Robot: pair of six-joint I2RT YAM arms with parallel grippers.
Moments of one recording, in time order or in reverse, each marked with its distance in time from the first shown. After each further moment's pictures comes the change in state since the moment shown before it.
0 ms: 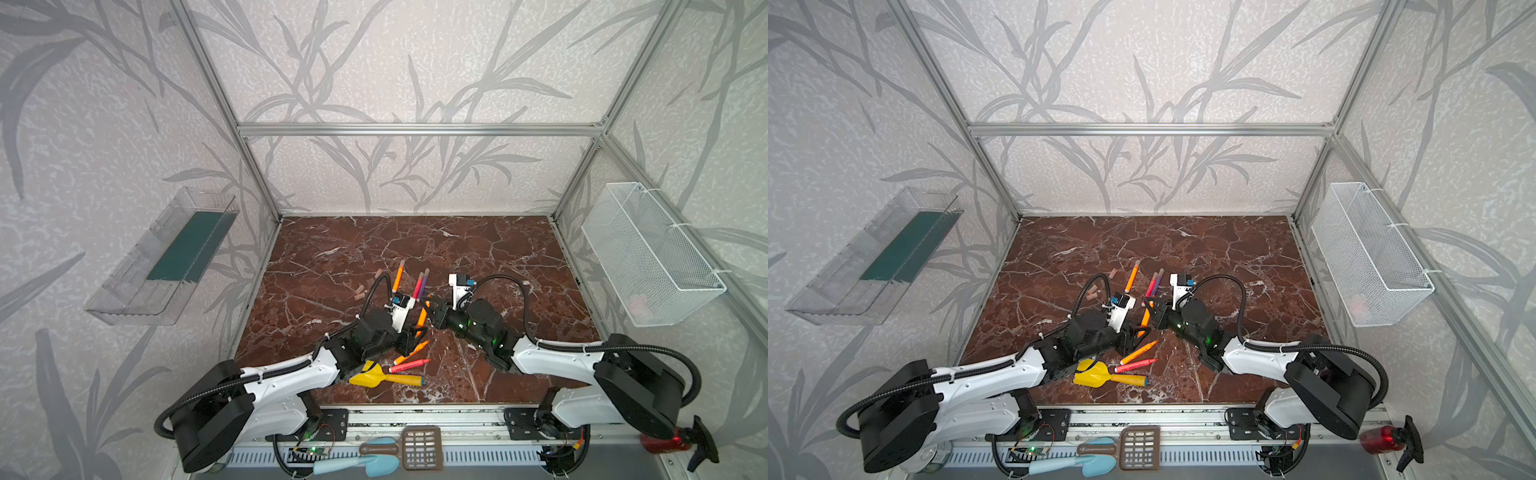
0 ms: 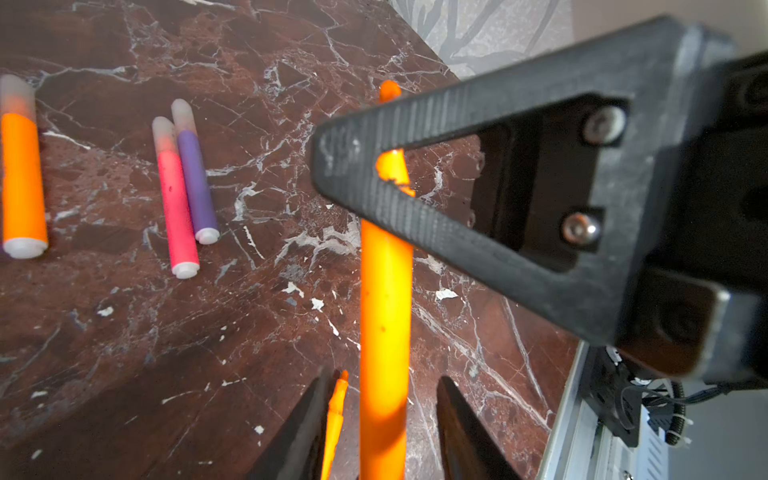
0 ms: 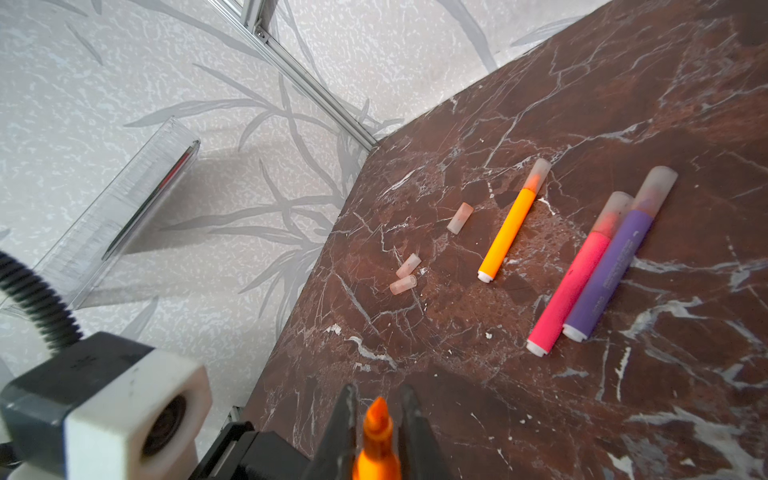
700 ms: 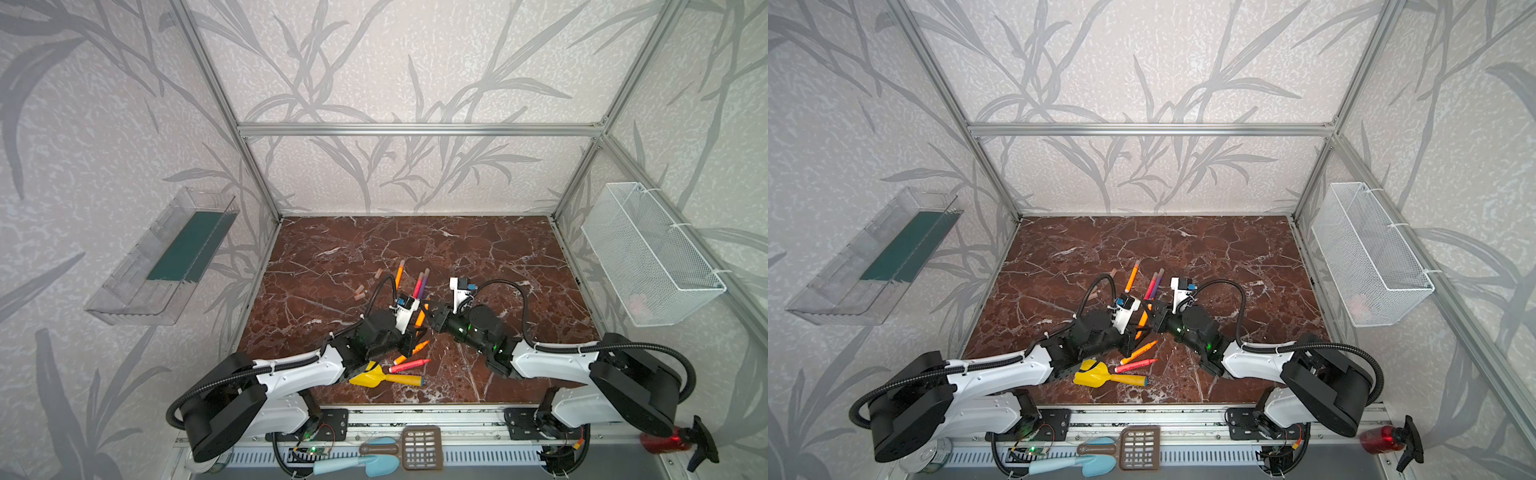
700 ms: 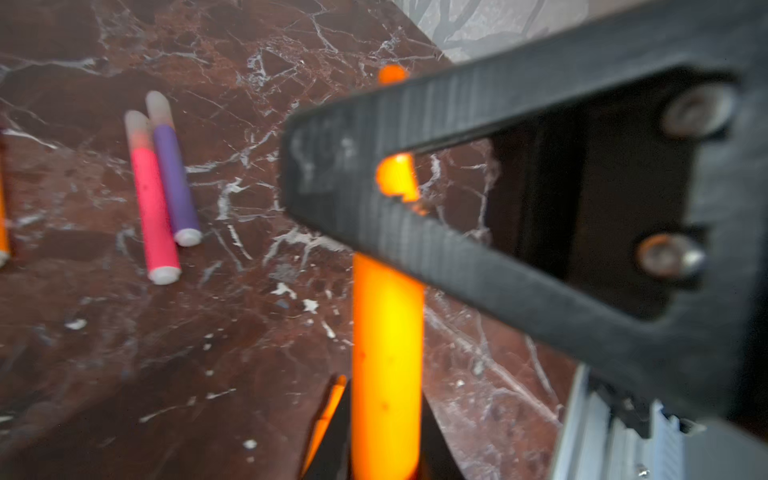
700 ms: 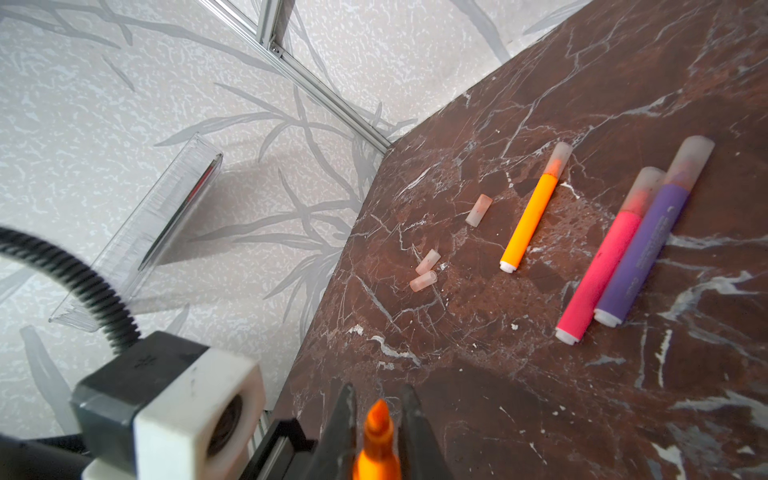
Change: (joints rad) left arm -0.012 0.068 0.003 0.049 0.003 0.003; right arm 0.034 0.016 -0.031 0.091 0.024 0.068
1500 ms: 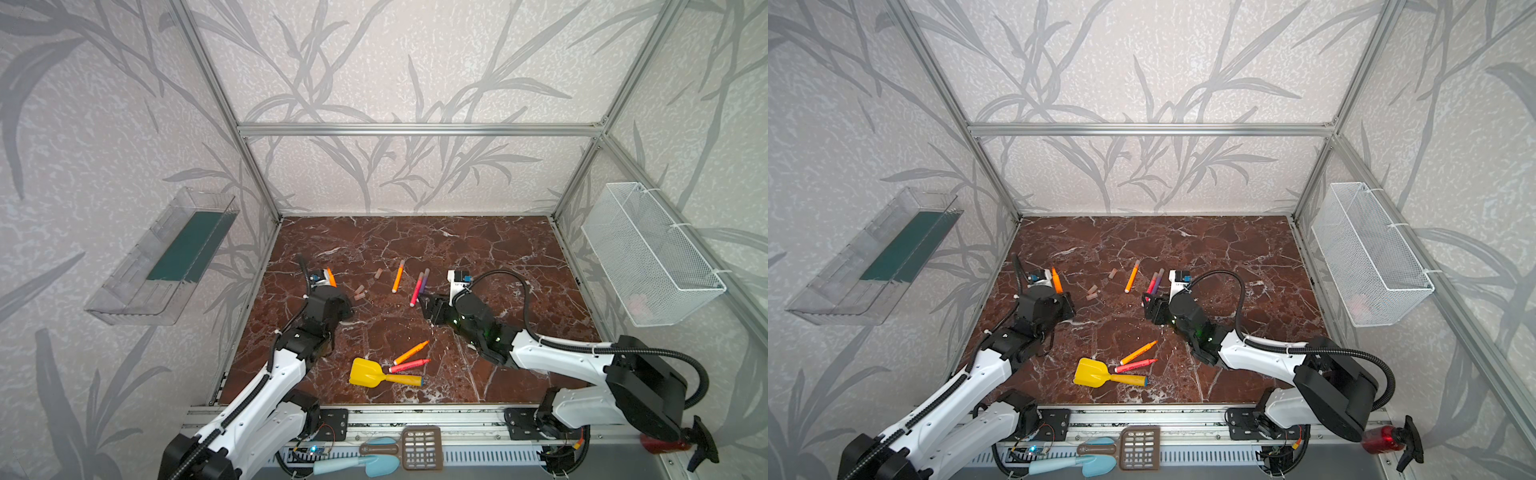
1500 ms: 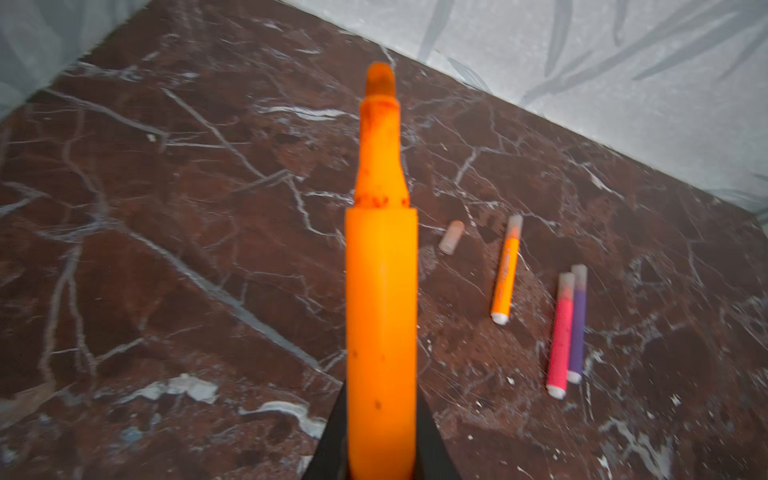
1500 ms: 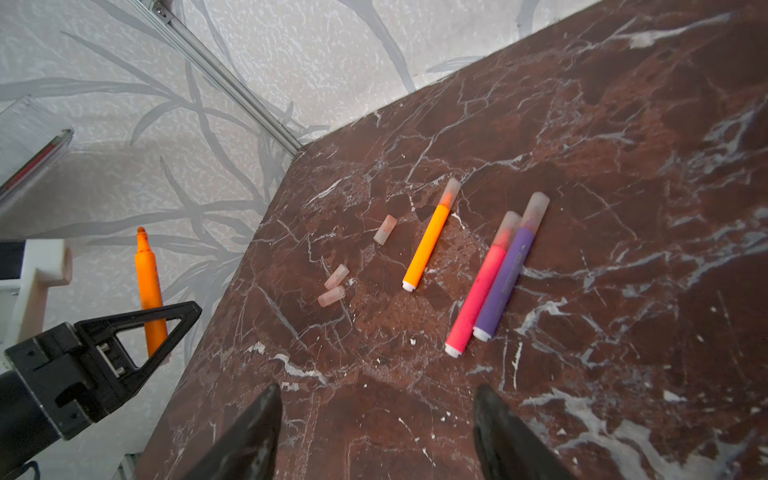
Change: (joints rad) left arm 0.595 -0.353 0.084 -0.583 -0.367 -0.138; right arm 0.003 -0.005 0.245 -0.484 0.208 -0.170
